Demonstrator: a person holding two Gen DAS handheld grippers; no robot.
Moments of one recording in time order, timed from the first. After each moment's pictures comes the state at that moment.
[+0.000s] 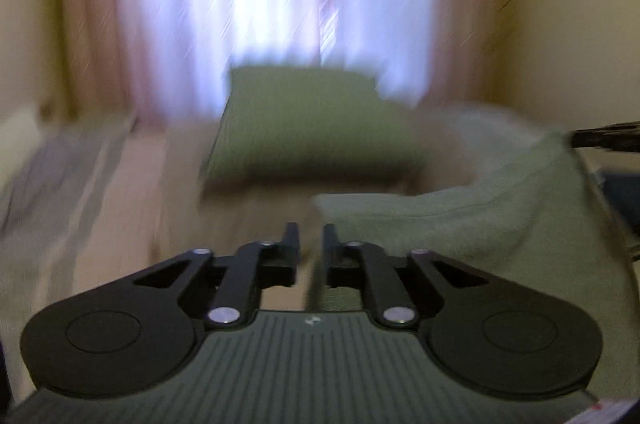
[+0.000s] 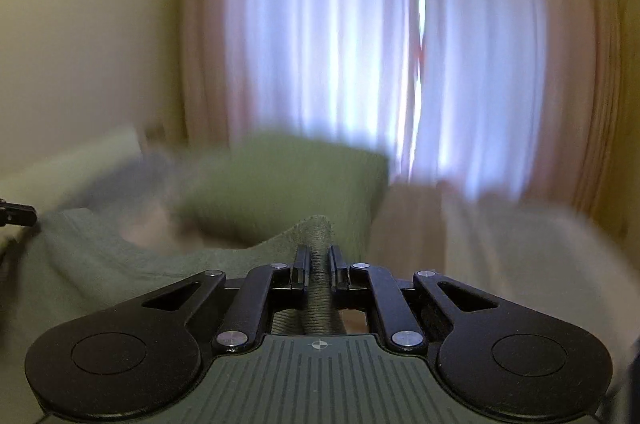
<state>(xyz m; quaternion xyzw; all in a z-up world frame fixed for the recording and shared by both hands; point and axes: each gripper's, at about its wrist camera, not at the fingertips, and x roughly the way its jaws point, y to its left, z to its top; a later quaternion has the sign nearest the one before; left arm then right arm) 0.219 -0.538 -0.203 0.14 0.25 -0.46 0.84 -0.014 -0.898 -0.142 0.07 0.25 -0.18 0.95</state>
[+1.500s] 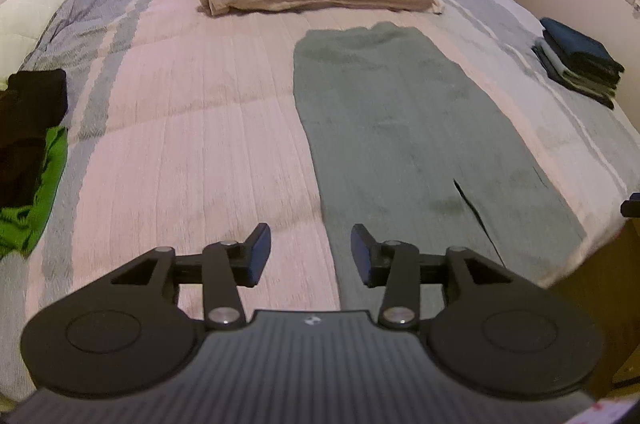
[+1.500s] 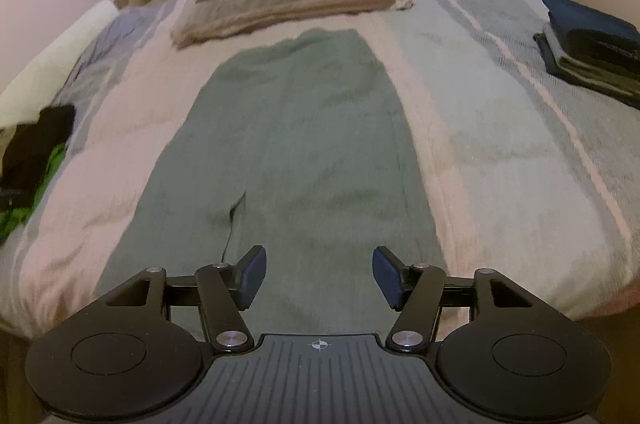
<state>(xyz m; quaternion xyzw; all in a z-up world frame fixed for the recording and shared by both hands) -0.027 -0.153 -0.235 0.19 0.40 -0.45 0.78 -0.374 -0.490 -0.181 0.21 0.42 -0.24 0.85</state>
